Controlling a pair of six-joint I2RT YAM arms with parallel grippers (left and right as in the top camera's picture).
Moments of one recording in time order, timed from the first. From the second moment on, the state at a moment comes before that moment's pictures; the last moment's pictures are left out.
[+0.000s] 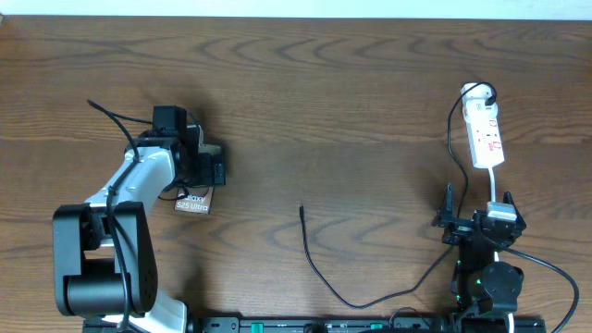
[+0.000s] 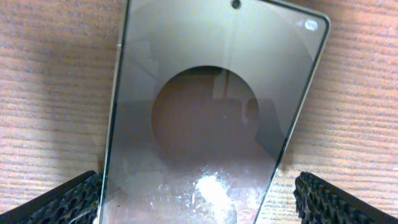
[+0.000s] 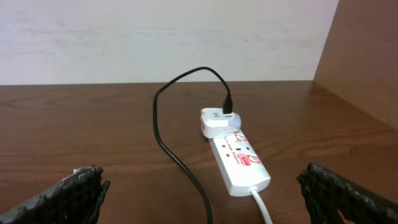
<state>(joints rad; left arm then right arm) 0.03 1.73 0.95 -0.59 0.09 -0.07 -0.02 0.01 0.01 -0.06 0.15 -0.03</state>
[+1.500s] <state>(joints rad) 0.03 1.74 0.95 -0.53 0.05 0.10 -0.02 0.01 0.01 -0.06 0.15 -0.03</state>
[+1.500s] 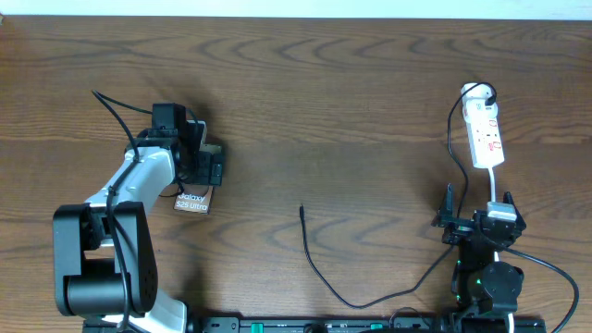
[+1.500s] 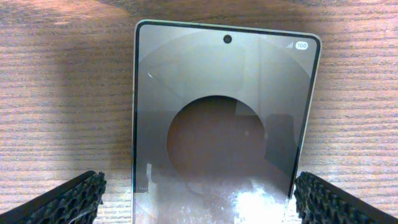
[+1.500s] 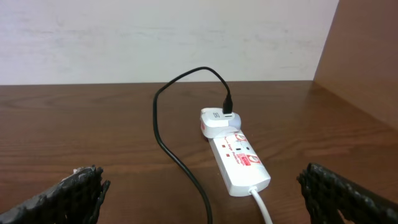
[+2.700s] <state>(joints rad) 0.03 1.77 0.96 -0.53 0.06 0.18 -0.02 0.01 0.01 -0.06 0.15 -0.03</state>
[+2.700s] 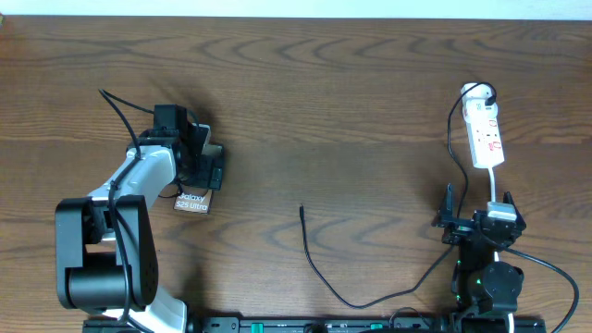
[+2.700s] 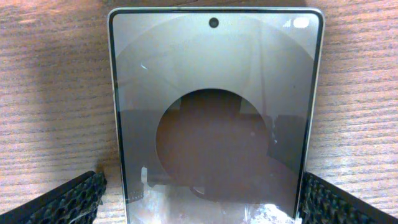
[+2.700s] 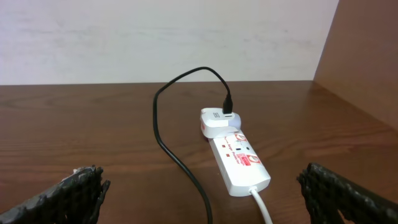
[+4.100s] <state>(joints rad) 0.03 1.77 0.96 -0.52 0.07 0.20 -0.02 0.01 0.01 -0.06 0.15 -0.03</state>
